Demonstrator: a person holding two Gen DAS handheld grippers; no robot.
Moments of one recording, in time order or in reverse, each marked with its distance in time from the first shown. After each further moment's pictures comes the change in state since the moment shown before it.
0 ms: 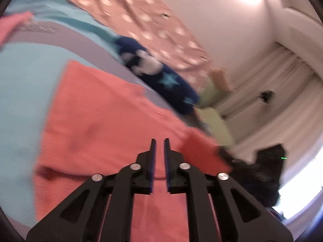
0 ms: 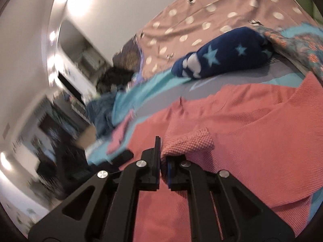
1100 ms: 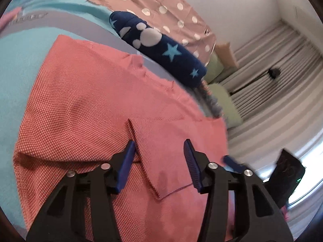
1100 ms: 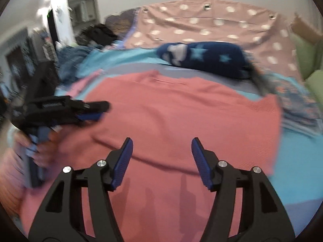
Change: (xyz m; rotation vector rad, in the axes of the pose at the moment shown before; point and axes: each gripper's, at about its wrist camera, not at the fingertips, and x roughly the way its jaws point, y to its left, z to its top) left arm 0.030 -0.005 -0.019 0.078 0.149 0.134; right arm -0.033 0.014 -0.051 -0.388 0.073 -0.391
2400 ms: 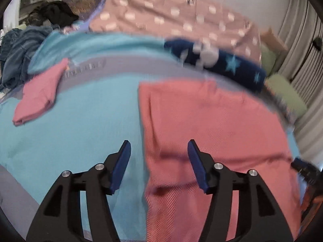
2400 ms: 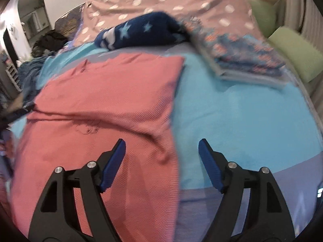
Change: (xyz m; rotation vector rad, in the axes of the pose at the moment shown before) left arm -0.042 0.032 0.026 0.175 -0.040 0.546; right arm 0.016 -0.095 -0.030 0.258 0.152 -0.151
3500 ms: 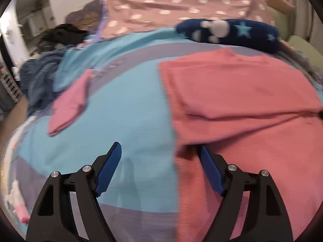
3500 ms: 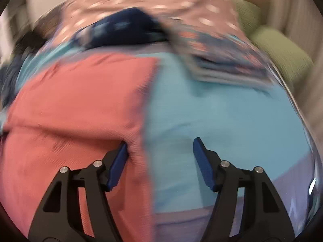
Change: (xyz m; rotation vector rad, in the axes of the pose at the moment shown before) left arm -0.015 -0.007 -0.027 0.186 -0.009 0.298; right arm 0.015 -0.031 0.009 0.107 -0.028 -0.136
